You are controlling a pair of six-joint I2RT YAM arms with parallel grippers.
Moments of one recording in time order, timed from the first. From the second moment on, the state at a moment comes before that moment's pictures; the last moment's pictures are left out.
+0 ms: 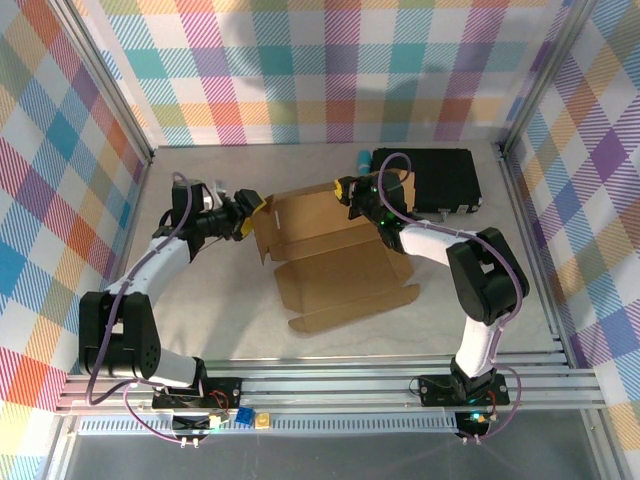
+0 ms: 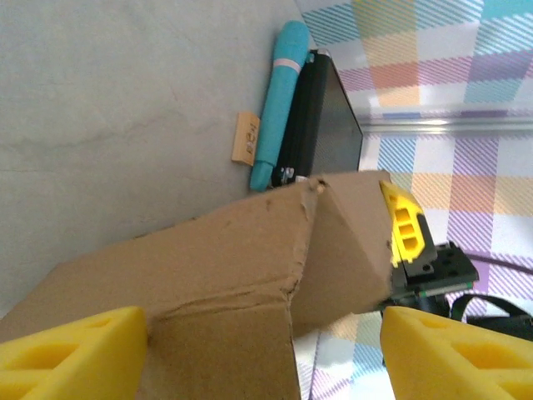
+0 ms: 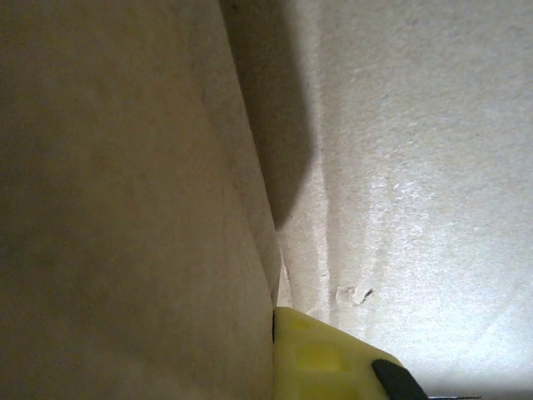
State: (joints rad) left arm -0.07 1.42 0.92 -0.10 0.72 -0.95; right arm 0.48 1.84 1.09 0.53 -0.22 1.83
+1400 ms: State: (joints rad) left arm -0.29 1.39 0.92 -0.25 0.61 -0.33; right arm 0.47 1.86 1.14 0.52 -0.27 1.83
